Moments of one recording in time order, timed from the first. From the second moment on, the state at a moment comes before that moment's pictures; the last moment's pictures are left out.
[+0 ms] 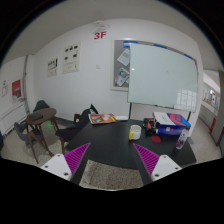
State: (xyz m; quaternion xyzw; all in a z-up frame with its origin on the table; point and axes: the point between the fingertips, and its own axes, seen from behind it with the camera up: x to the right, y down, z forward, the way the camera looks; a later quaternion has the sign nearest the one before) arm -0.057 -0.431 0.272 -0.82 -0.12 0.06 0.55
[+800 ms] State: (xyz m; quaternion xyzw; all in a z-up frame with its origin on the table) arm 0.399 -0.180 0.082 -0.85 0.05 -0.07 0.52
